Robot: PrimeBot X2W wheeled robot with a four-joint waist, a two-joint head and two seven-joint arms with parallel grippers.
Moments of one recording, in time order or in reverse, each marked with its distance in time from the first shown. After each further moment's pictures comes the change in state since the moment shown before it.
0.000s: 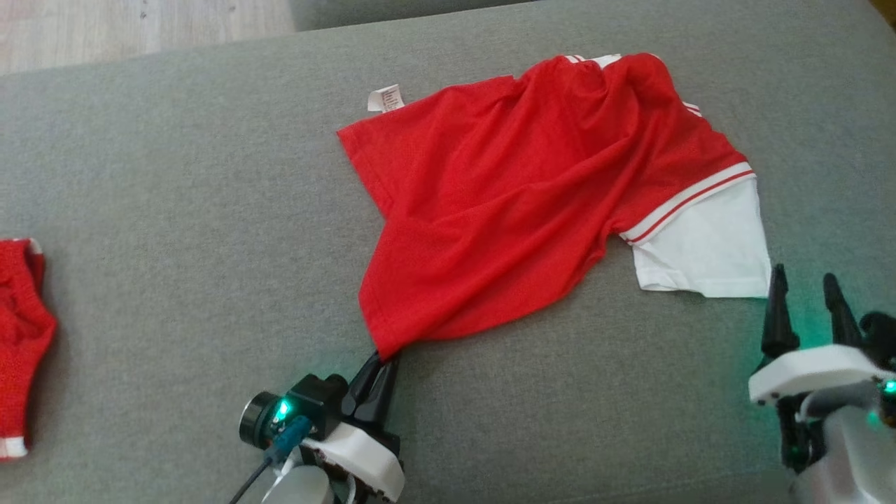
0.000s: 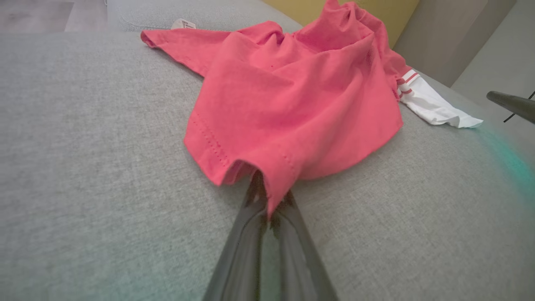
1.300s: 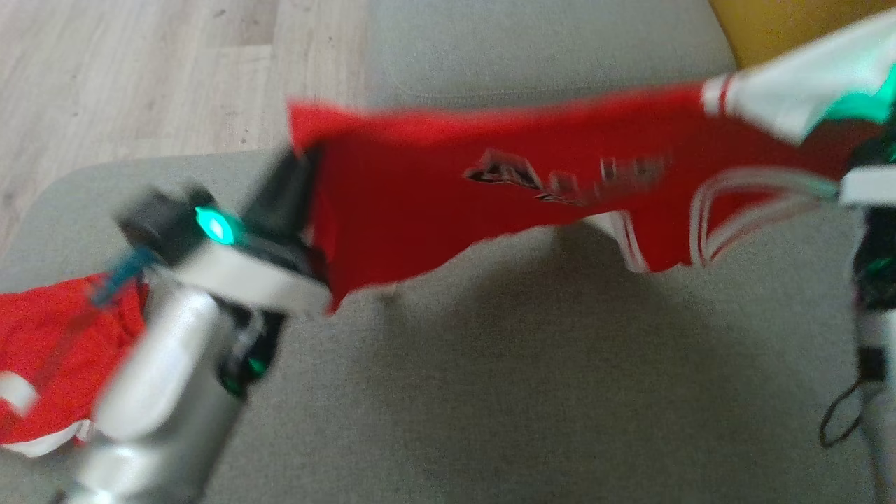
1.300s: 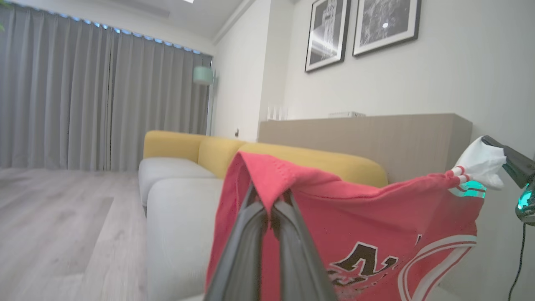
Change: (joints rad) left arm -0.241 0.218 -0.040 -0.360 -0.351 -0.008 0.075; right arm -0.252 -0.143 0.177 -0.315 0.534 0.000 0.023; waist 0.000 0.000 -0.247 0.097
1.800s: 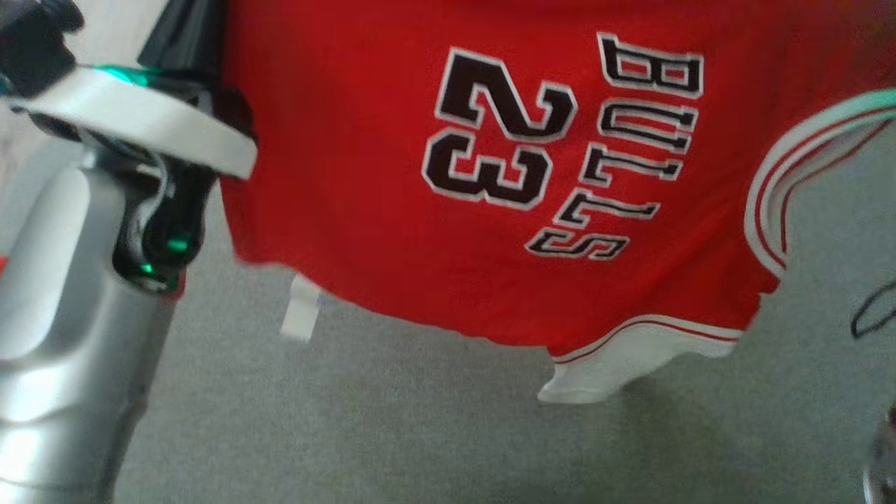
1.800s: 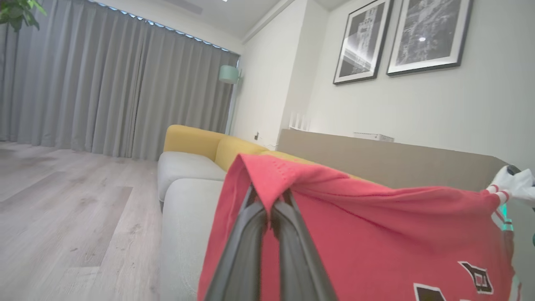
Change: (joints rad) left arm -0.256 0.074 0.160 -0.188 -0.207 0.131 0.349; right arm -0.276 -0.009 -0.090 -0.119 -0.072 0.000 0.288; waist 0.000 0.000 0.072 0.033
